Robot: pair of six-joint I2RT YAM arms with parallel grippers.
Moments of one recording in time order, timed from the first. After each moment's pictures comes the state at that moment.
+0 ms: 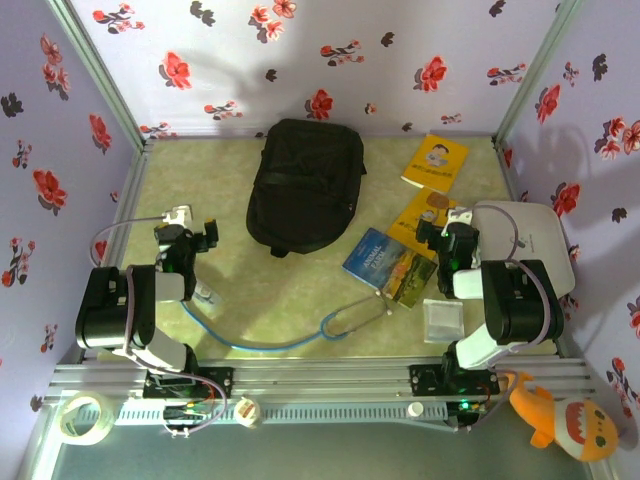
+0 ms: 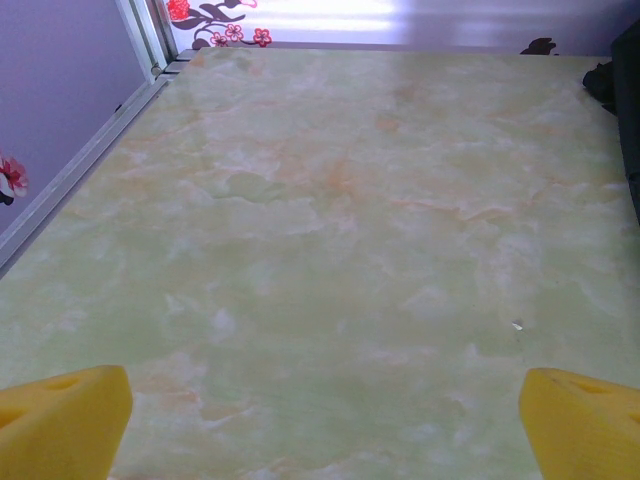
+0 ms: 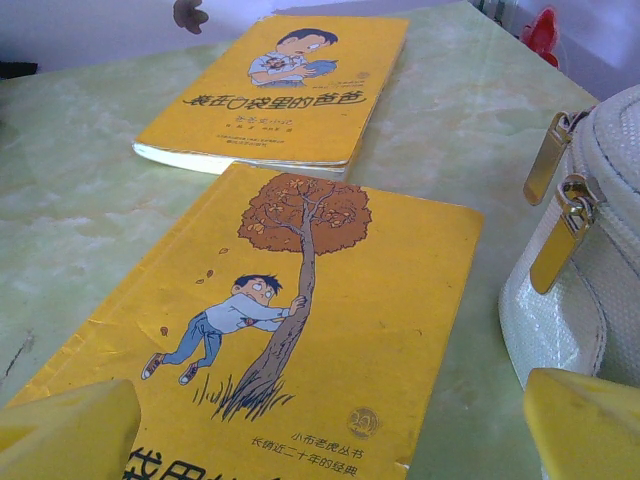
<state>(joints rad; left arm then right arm) 0.00 1.54 0.37 0.80 -0.14 -0.01 0.03 1.56 0.37 0.77 0.16 0.13</state>
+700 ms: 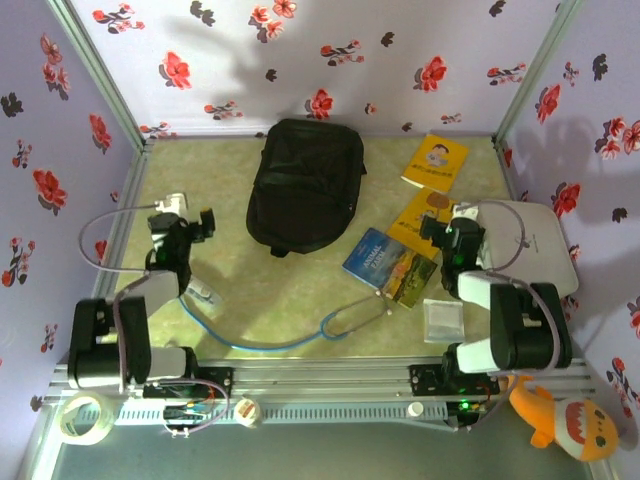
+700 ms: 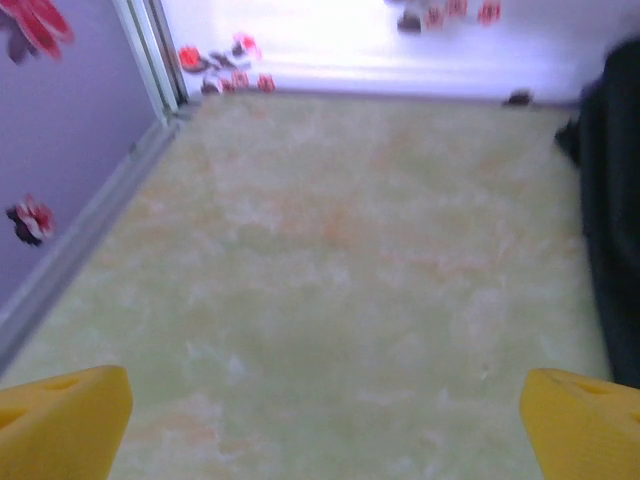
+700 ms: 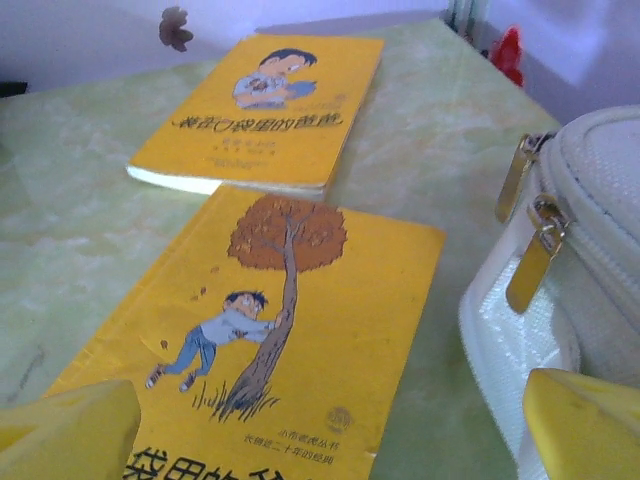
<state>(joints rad) -0.01 1.29 0.49 0.47 -0.15 -0.05 0.03 1.36 0.43 0.51 0.21 0.16</state>
